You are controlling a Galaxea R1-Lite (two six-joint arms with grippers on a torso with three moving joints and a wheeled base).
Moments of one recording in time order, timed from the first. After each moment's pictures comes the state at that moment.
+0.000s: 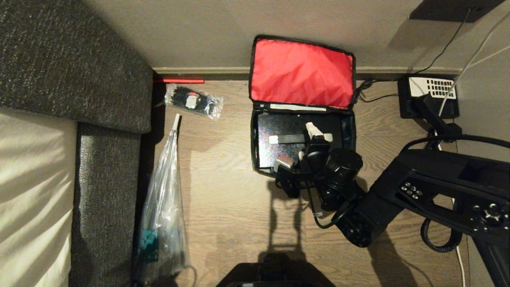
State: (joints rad) left arm 0.00 0.00 0.00 -0.13 -0.01 -0.01; right arm 0.58 2.34 -1.03 -1.52 -0.48 -1.63
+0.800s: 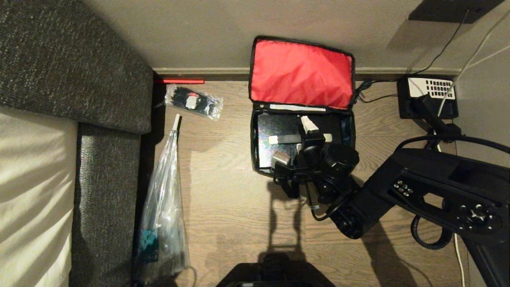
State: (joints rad) left arm 0.00 0.00 0.00 -0.13 -0.01 -0.01; right arm 0.57 2.39 -1.13 -1.52 -0.42 -1.71
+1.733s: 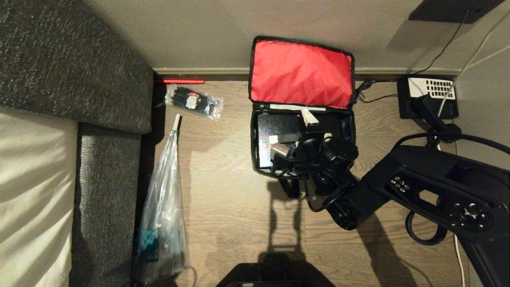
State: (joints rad) left arm 0.00 0.00 0.00 -0.13 -0.01 -0.01; right arm 0.55 2.41 -1.22 -1.52 -0.43 -1.70
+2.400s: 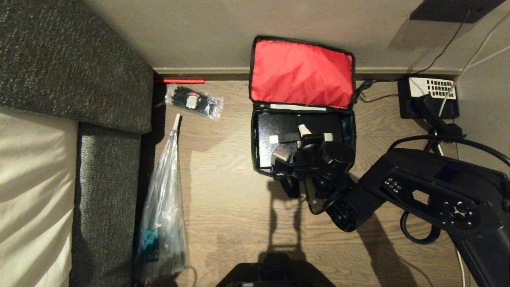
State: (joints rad) left arm 0.00 0.00 0.00 -0.13 -0.01 -0.01; right arm 0.53 2.44 -1.21 -1.51 -0.43 -1.70
